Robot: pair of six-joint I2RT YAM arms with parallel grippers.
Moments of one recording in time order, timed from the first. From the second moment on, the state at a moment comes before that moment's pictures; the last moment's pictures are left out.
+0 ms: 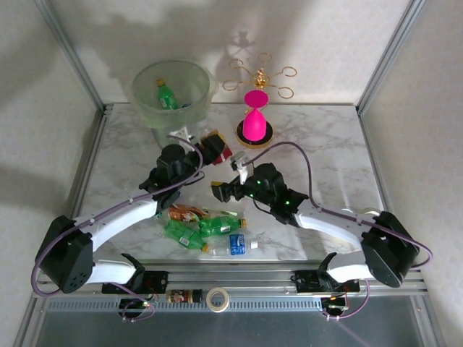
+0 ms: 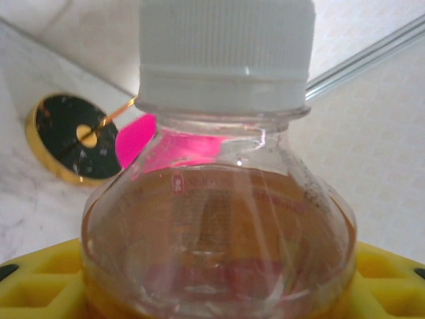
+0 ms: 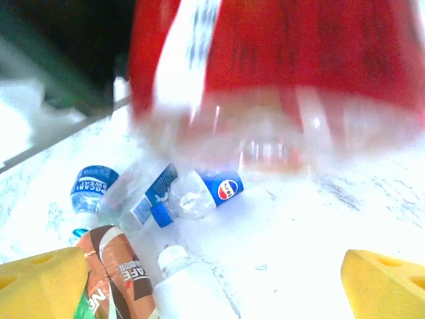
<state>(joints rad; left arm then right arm) -0.58 1.32 0.85 0.41 0.01 -0.93 0.88 1.32 0.73 0.32 -0.08 0.15</state>
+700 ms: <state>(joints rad) -0.24 1.71 1.63 0.08 -0.06 -0.60 0.87 1.22 0.63 0.34 0.10 0.19</state>
